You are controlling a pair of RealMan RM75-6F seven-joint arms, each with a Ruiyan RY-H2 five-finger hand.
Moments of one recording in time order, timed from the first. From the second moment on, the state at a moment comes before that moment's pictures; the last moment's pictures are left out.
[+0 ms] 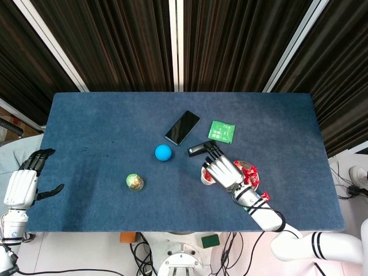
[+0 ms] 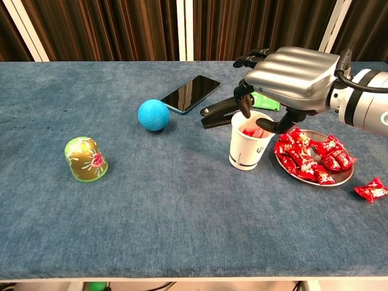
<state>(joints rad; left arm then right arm) -0.14 -1.21 -0.07 -1.50 1.50 1.49 -0.19 0.74 -1.45 0.09 -1.74 -1.24 1.01 -0.81</state>
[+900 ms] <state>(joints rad) -0.14 -1.20 -0.05 -1.57 1.52 1.49 -0.12 0.49 -1.15 -0.11 -1.84 -1.41 1.18 -0.51</state>
